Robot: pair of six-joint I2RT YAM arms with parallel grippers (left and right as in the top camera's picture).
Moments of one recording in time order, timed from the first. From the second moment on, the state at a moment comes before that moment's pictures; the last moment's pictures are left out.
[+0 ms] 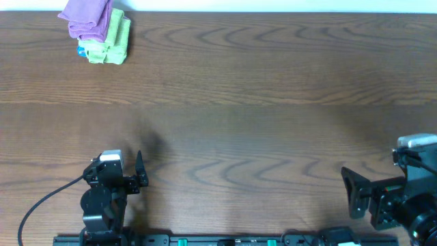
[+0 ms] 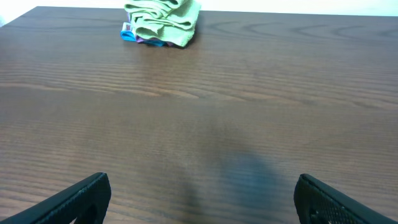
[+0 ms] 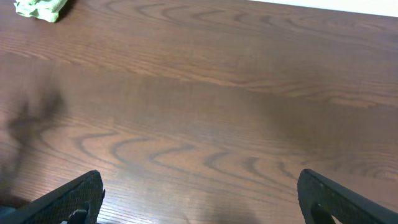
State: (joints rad) left arm 0.04 0.01 0.14 -0.50 -0.01 -0.01; right arm 0.14 0.87 1.78 -1.63 -0.04 0.01
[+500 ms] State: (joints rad) left arm 0.04 0.01 0.14 -0.50 -0.01 -0.01; right arm 0.09 0.74 1.56 -1.41 -0.02 -0.01
